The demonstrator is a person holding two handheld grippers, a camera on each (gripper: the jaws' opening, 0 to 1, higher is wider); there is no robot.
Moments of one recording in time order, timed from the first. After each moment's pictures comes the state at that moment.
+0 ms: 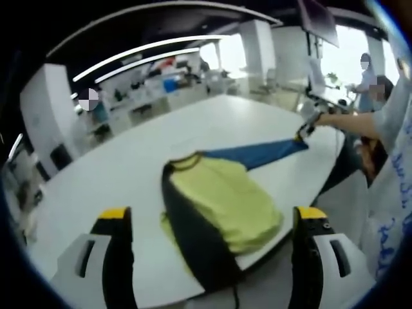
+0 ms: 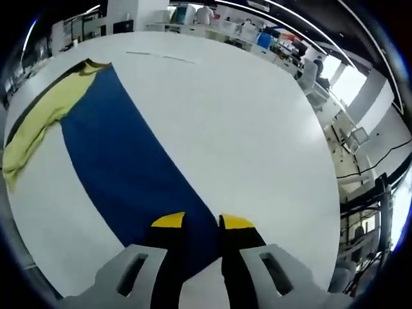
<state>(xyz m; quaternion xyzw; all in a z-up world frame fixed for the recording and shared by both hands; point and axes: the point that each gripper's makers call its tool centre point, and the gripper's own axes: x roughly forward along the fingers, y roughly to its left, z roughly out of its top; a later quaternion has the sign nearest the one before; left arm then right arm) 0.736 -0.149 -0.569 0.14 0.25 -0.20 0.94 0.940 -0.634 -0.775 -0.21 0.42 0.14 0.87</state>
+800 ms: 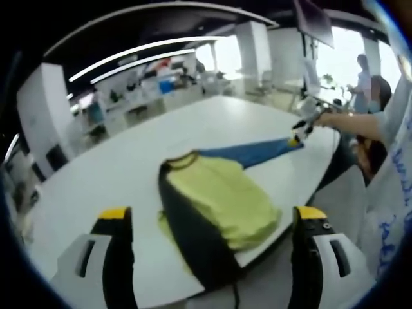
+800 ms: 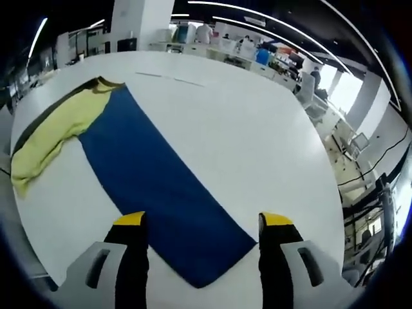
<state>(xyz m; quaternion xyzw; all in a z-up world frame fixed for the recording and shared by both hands) 0.727 -0.141 -0.573 0.13 0.24 -0.21 0.94 0.921 -0.590 -0.752 -0.19 0.37 0.16 0.90</state>
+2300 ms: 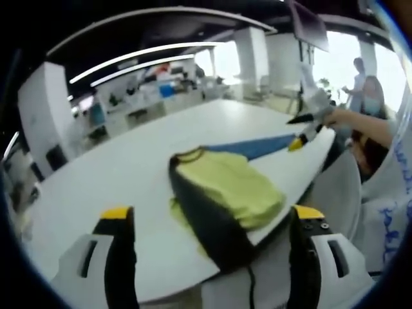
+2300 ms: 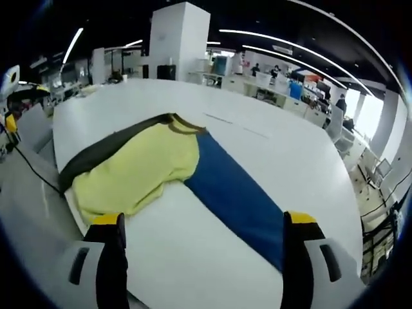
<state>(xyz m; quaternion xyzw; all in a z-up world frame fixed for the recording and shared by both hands) 0.696 -0.086 -0.580 0.13 0.23 -0.23 0.94 0.834 -0.421 -0.675 -0.17 0.28 0.29 0.90</state>
